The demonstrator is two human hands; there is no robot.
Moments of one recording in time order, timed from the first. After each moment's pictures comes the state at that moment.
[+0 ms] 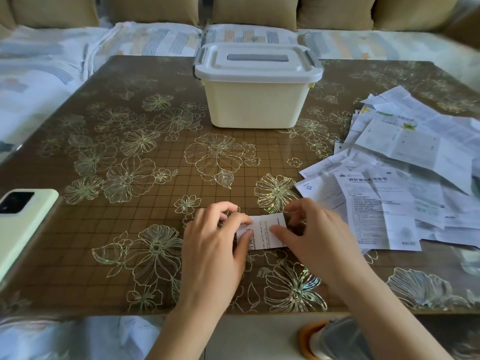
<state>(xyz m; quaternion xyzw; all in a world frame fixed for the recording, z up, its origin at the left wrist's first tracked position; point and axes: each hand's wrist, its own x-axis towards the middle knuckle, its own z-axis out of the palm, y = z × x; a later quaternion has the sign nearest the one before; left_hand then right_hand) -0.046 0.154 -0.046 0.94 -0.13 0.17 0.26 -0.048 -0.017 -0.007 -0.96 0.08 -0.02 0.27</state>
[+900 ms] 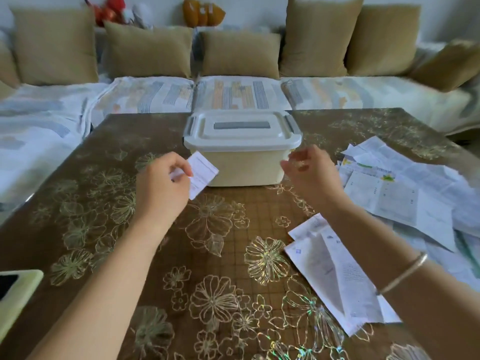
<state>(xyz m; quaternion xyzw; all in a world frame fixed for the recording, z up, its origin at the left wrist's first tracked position) 0.114 0.180 0.065 0.89 0.01 0.19 0.41 0.110 -0.065 0.064 -0.90 0.11 -0.17 0.39</state>
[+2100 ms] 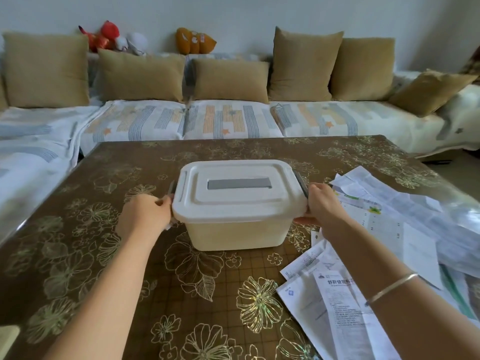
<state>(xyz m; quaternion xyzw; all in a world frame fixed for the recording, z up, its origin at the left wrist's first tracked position) 0.187 0.190 0.064 0.94 0.18 0.05 0.28 0.150 -0.106 0.070 -0.75 0.28 -0.07 0.60</state>
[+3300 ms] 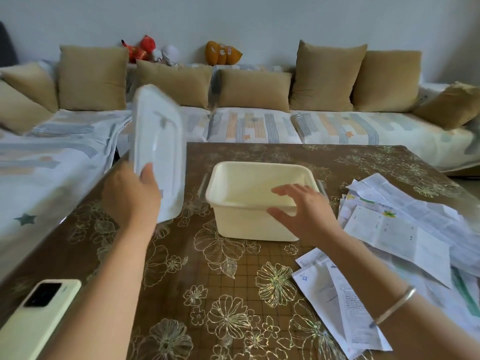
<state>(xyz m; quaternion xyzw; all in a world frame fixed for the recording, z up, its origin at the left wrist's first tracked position) 0.130 0.235 0.116 0.87 0.21 0.34 0.29 0.101 -0.051 0.081 -0.96 -0.09 -0.17 0.20</state>
